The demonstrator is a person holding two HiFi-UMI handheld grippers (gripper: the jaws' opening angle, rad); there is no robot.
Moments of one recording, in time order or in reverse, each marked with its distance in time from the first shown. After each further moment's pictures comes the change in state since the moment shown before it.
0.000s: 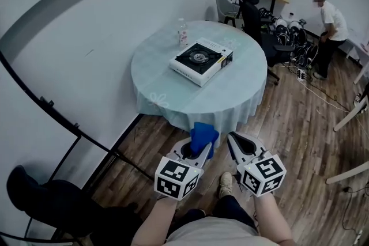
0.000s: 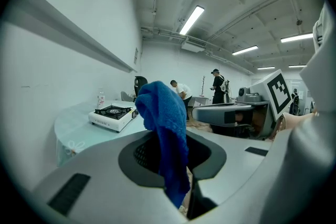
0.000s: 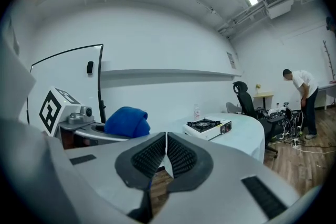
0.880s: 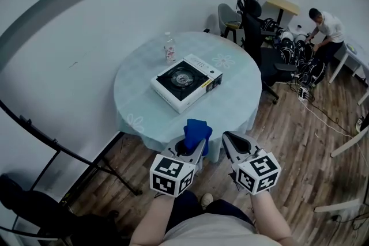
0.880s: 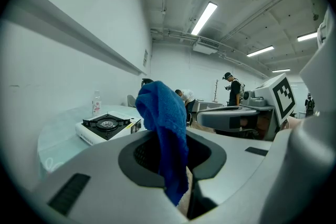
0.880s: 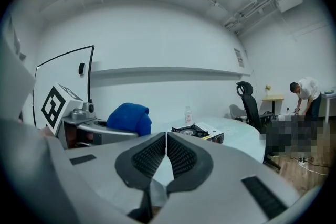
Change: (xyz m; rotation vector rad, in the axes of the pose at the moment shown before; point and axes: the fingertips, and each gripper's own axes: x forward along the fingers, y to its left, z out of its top) left arm 0.182 0.035 0.075 -0.054 -0.044 0.113; right arm 0.075 -0.180 0.045 -0.057 0.029 0.090
